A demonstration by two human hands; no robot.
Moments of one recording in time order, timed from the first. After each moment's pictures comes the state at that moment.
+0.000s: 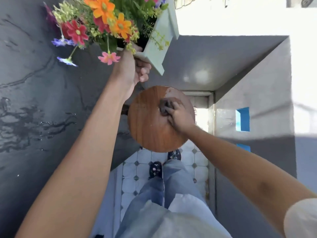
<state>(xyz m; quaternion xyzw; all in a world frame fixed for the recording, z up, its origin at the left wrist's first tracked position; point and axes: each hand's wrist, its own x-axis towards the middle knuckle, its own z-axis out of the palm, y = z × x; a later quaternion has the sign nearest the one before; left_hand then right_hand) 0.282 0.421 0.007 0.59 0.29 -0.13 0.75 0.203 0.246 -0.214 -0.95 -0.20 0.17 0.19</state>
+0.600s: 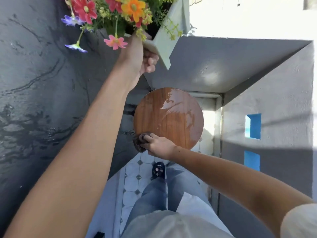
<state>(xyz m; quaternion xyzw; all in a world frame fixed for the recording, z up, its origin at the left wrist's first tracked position) 0.315 0.437 0.005 0.61 0.29 -0.11 0.73 0.134 0.325 -0.209 -0.81 -0.48 0.27 0.20</state>
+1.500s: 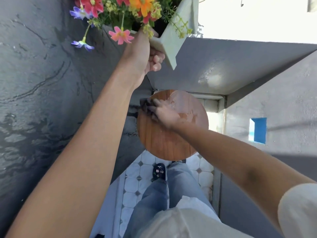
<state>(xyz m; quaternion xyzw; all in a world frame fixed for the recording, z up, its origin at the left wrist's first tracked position) 0.326 0.444 0.003 0.61 0.27 -0.12 0.74 0.244 0.340 -0.192 -0.89 -0.37 0.18 0.17</state>
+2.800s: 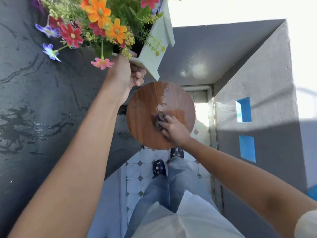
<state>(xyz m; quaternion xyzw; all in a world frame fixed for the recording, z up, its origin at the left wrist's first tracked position) 0.264 0.423 -0.001 0.63 0.29 -0.13 0.71 0.136 0.260 -0.221 -0.93 -0.25 0.13 0.26</state>
